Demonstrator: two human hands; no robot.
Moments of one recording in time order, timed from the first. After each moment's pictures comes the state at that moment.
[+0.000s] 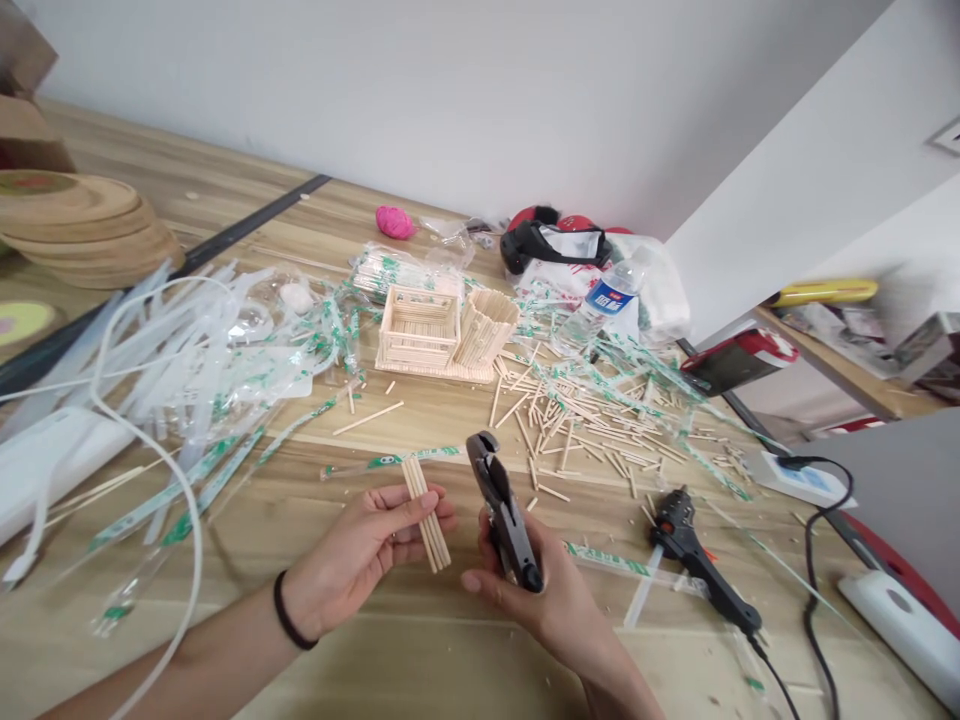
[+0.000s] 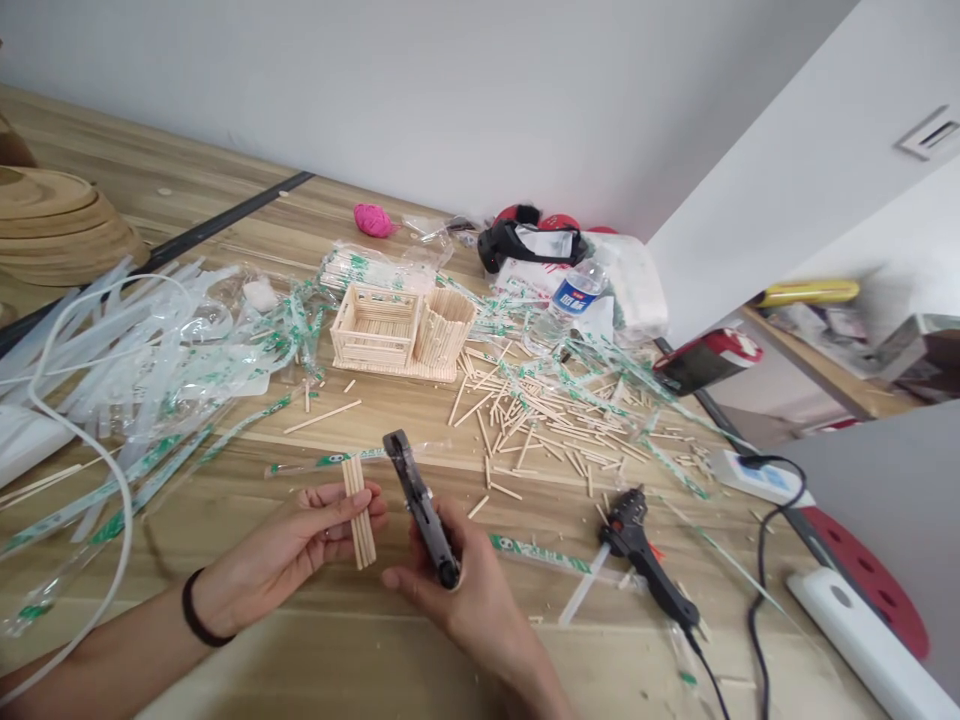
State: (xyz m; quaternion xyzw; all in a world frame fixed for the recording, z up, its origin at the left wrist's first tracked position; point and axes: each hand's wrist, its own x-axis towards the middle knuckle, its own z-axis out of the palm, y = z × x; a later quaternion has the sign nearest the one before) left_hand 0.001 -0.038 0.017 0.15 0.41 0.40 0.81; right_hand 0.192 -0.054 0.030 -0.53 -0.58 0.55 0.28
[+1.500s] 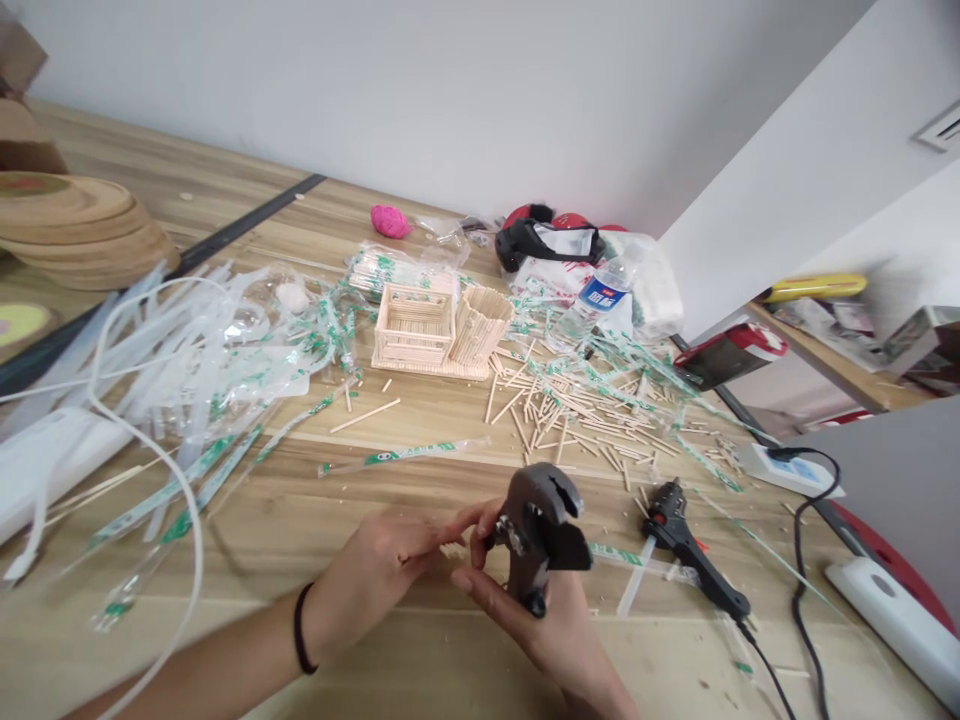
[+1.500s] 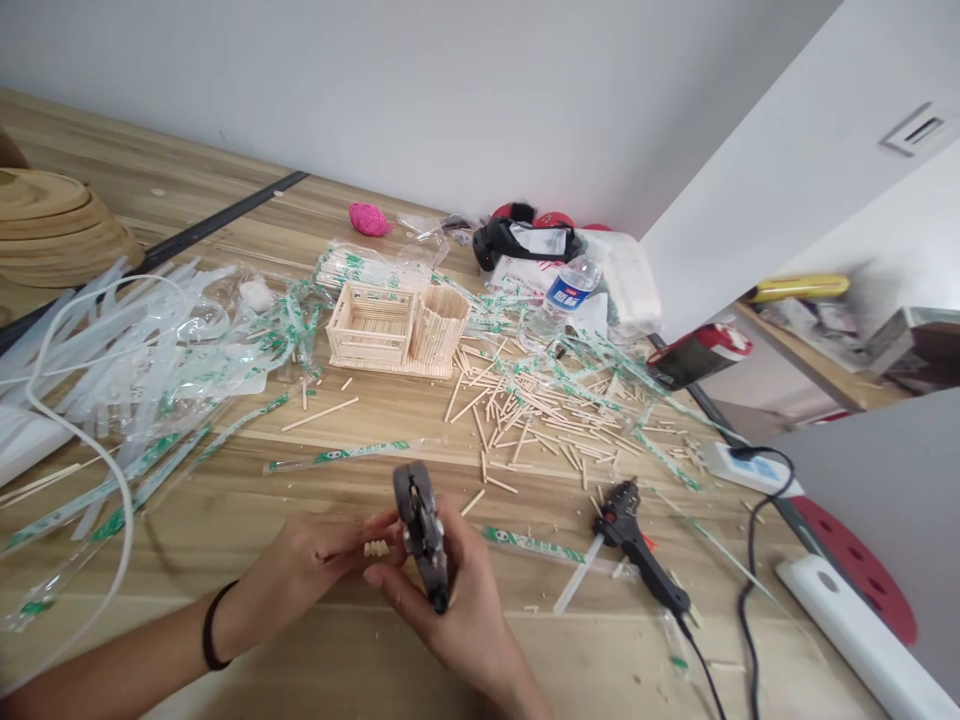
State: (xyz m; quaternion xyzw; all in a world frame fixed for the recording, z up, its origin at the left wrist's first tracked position) left_hand 0.005 -0.050 0.014 0.67 0.41 0.34 0.52; right_hand 0.181 -0.067 0.035 -0.44 -0.62 0.51 0.40
